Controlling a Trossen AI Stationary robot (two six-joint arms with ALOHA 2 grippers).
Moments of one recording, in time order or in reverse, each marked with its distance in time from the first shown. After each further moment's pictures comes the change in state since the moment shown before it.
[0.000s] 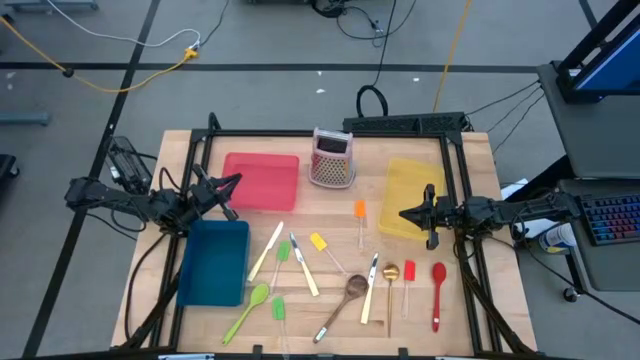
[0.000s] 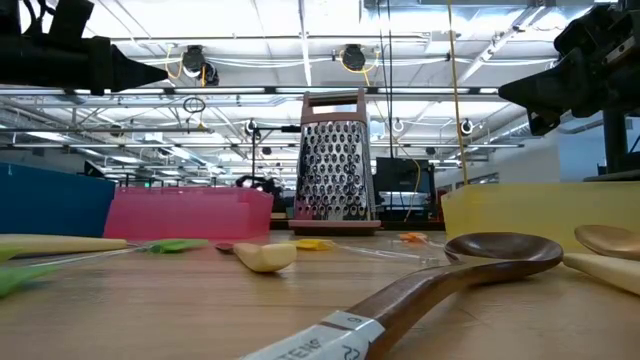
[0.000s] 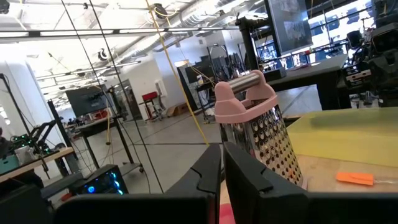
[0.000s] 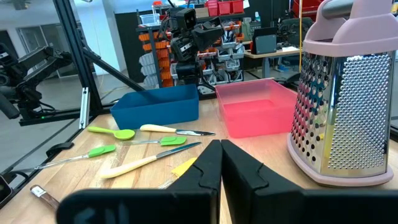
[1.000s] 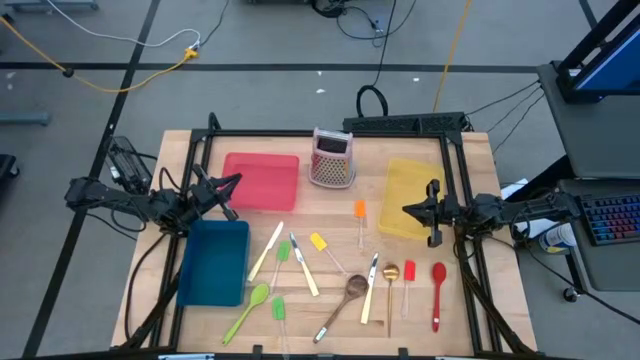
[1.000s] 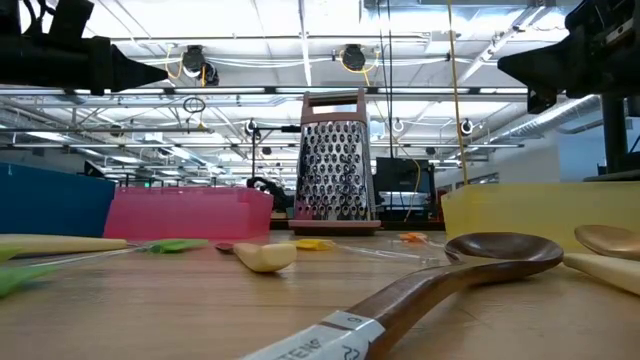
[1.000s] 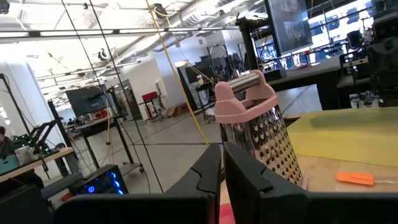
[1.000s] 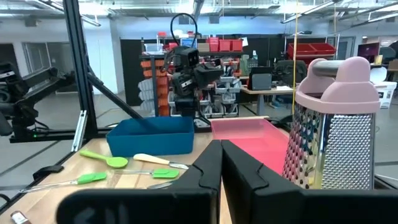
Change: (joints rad) left arm 0.000 0.000 0.000 0.000 0.000 0.000; right arm 0.000 0.000 0.001 0.168 0.002 -0.127
